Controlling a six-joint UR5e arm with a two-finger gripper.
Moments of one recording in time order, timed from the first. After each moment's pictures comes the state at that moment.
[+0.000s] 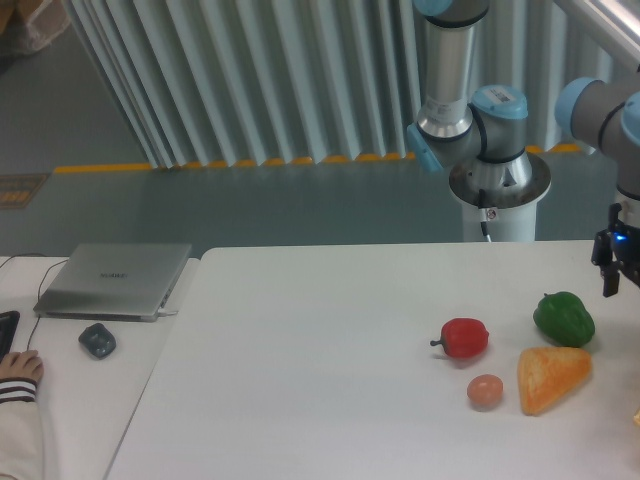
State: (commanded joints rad) arm 2.48 -1.82 -1.54 -1.20 1.49 1.43
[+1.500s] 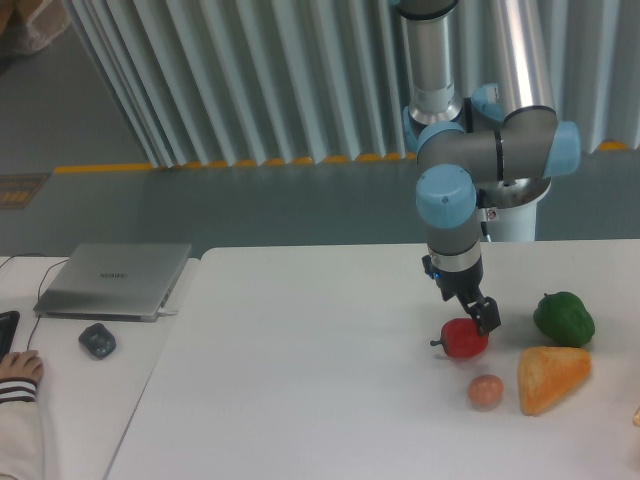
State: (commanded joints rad) arm 2.20 -1.86 -1.71 -1.23 1.63 0.96
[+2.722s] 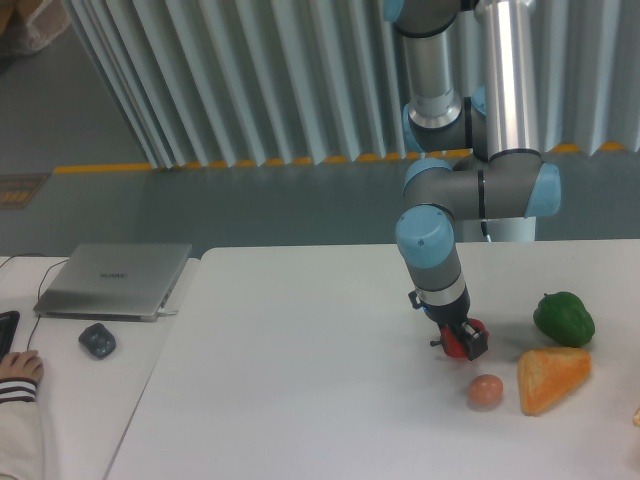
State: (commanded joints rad) arm 2.16 -1.93 -1.67 -1.18 1.70 0.89
